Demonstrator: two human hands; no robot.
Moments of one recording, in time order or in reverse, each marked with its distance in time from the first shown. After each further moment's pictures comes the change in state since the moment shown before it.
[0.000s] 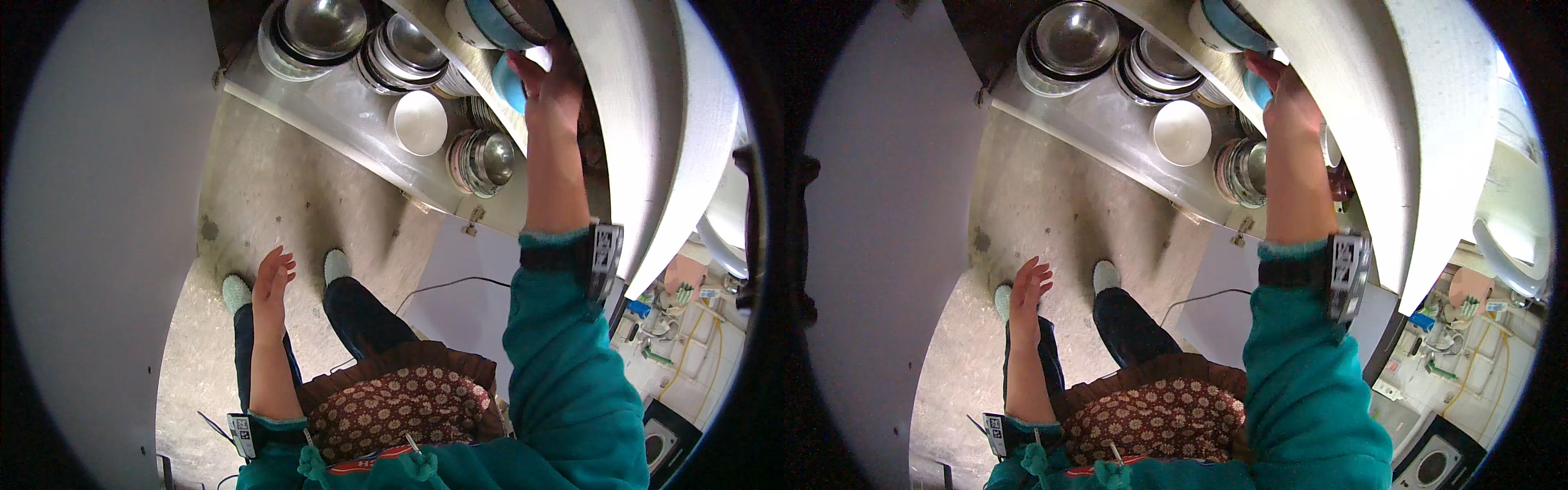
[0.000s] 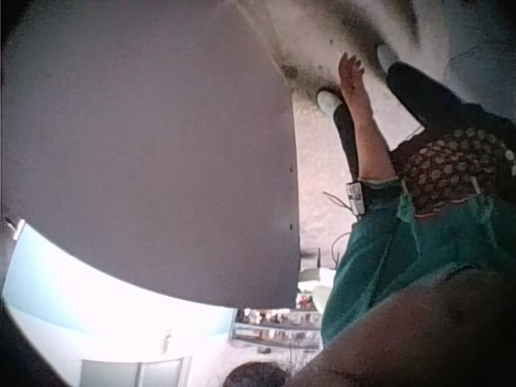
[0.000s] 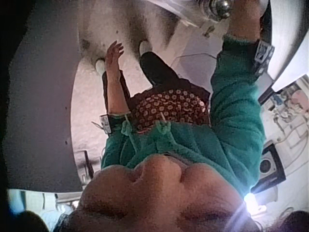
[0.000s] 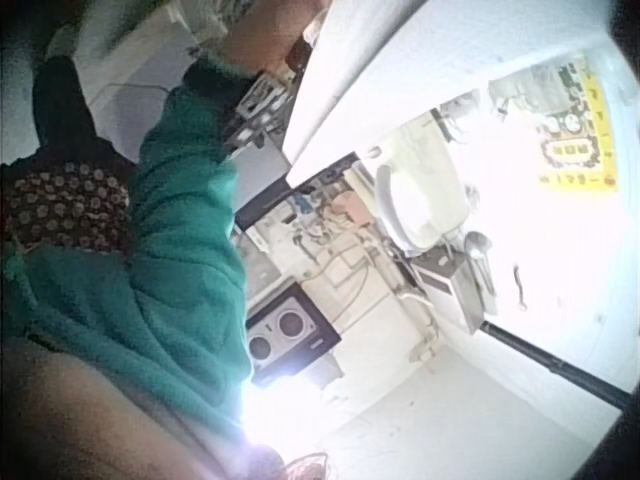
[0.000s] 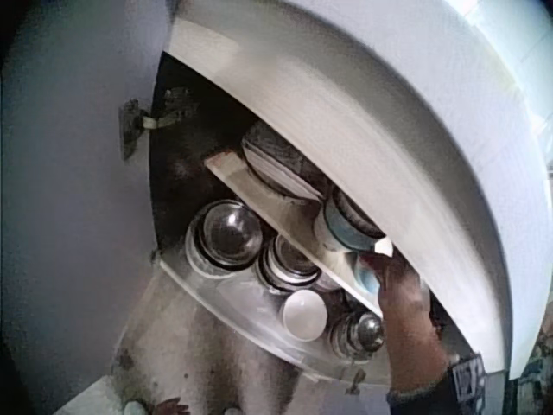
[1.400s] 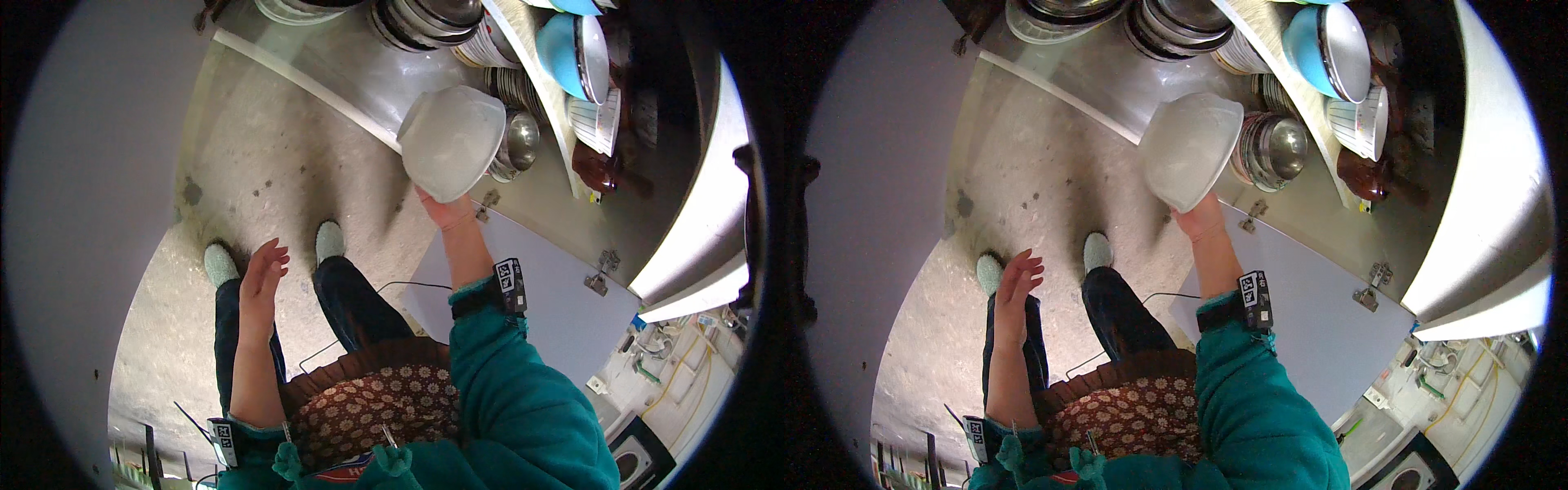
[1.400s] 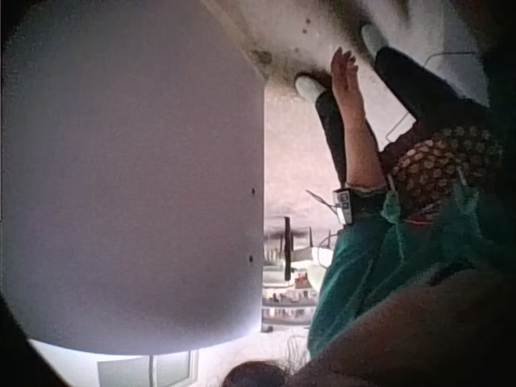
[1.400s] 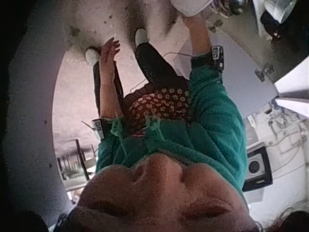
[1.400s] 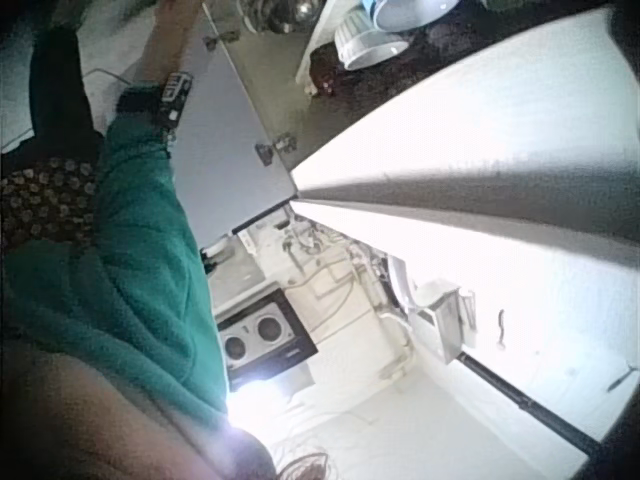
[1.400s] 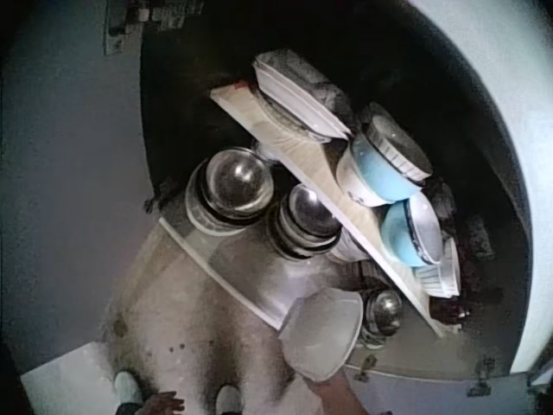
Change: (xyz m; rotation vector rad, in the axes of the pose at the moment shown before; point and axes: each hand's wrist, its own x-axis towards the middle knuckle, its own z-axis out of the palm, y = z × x) left_hand -0.014 -0.028 0.007 0.083 0.029 -0.129; right_hand -0.157 0.228 -0.094 0.600 -0.146 0.889
